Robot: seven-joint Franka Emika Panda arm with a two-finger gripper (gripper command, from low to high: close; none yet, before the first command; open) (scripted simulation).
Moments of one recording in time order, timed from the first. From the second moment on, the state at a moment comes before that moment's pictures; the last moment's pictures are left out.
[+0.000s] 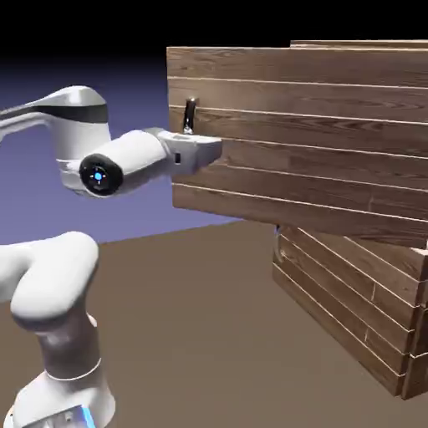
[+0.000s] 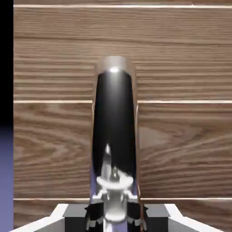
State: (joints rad) arm -0.39 -1.53 0.07 -3.01 1.61 1.97 -0.69
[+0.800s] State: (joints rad) arm -0.22 -1.16 -0.80 -2.65 0.85 1.39 -0.83
